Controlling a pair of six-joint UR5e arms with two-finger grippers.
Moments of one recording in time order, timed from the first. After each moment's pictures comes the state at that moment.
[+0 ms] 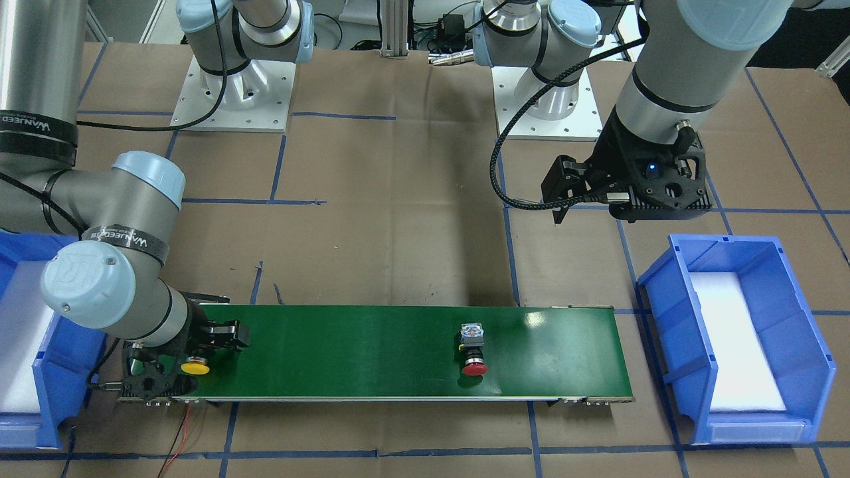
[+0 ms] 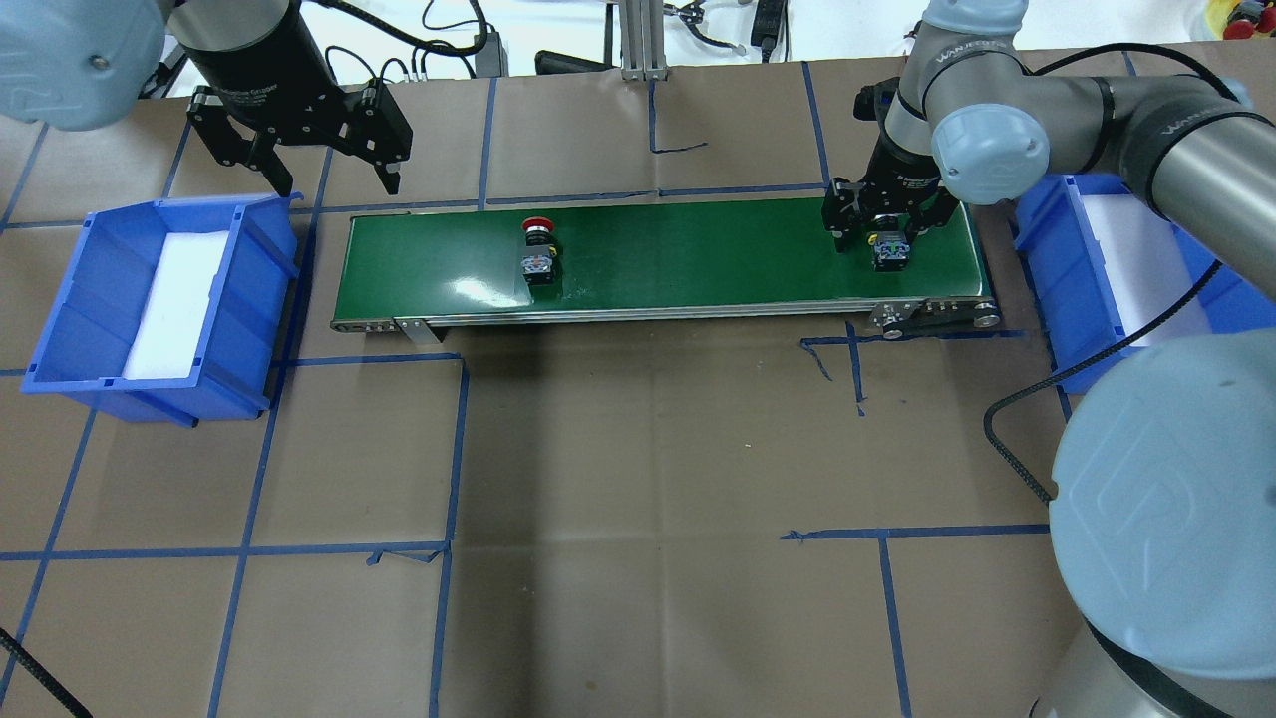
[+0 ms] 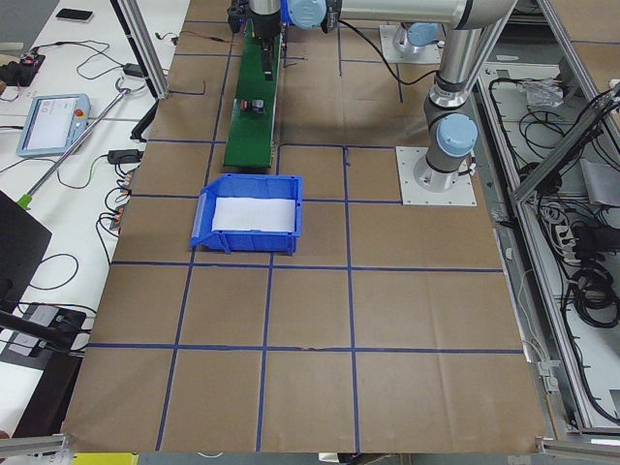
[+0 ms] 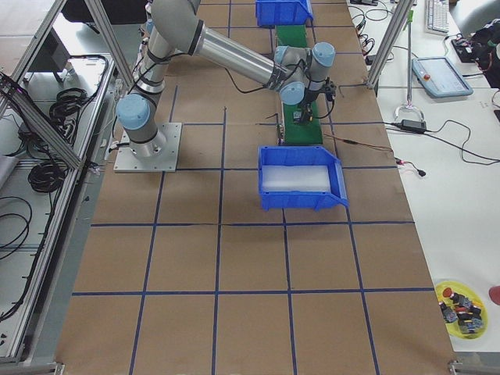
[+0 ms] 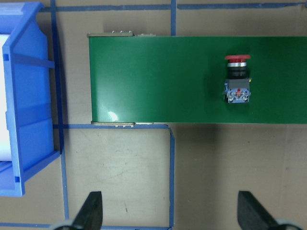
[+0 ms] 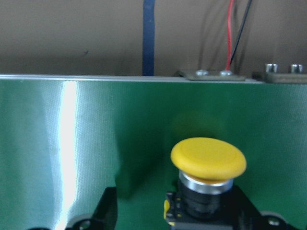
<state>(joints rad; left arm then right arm) -1.57 -1.71 -1.44 -1.57 1.61 0.01 1.50 -1.05 1.53 -1.96 -1.53 -0.09</state>
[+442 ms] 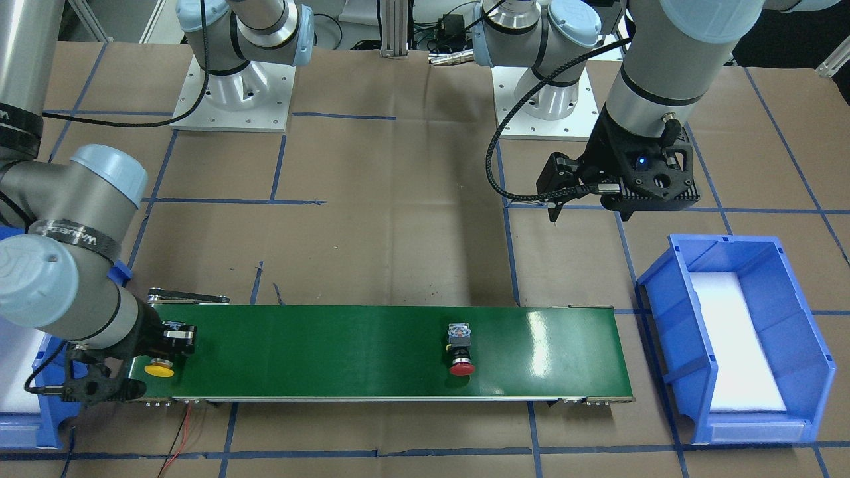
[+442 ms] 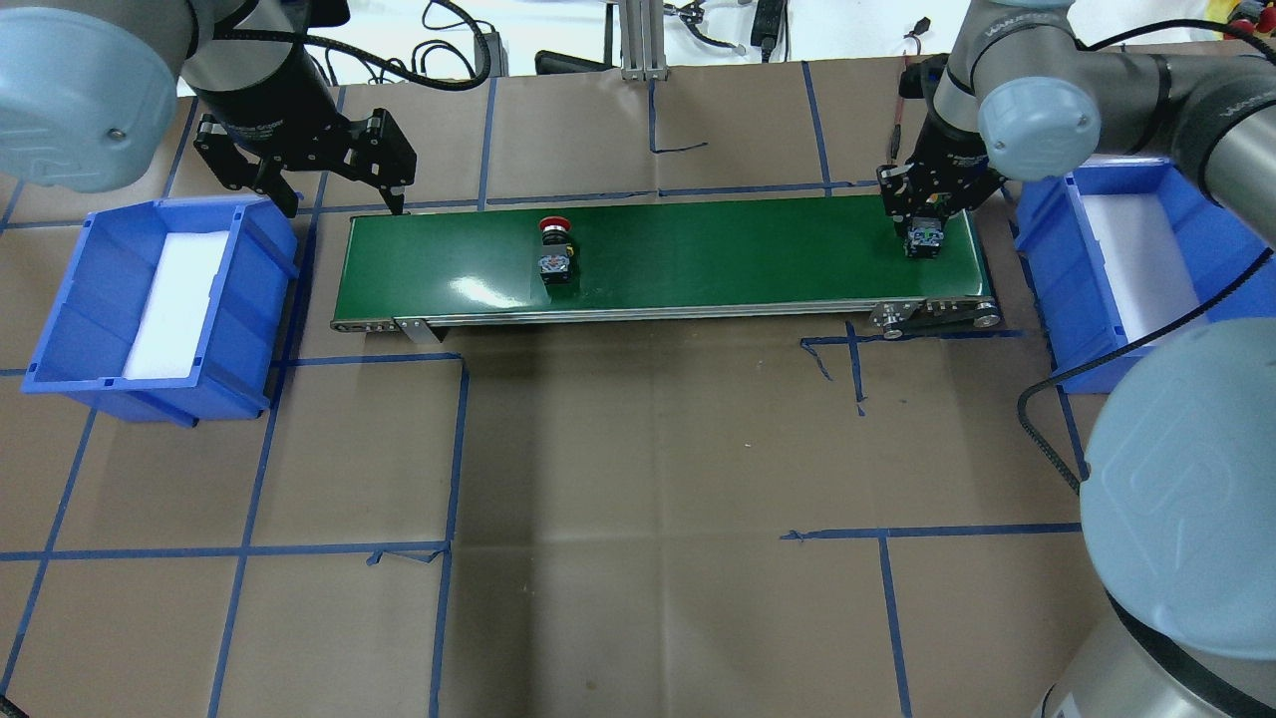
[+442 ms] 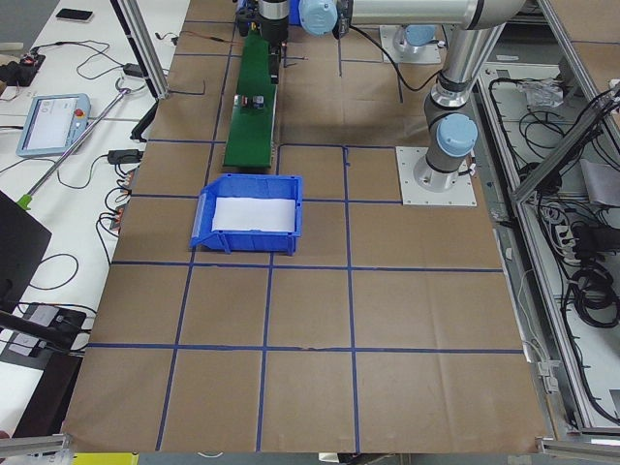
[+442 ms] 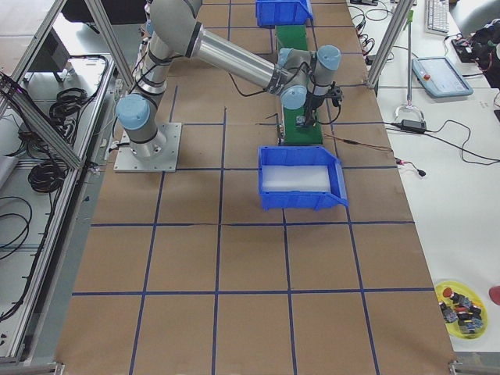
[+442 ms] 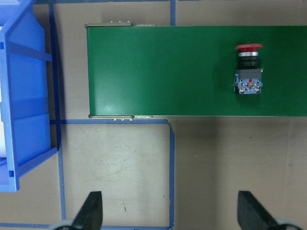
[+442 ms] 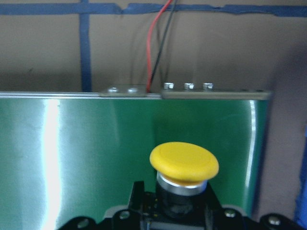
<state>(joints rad) -1.57 -1.67 -1.52 -1.48 1.61 0.01 1.43 -1.07 1.48 -1.92 -1.59 -0.15</state>
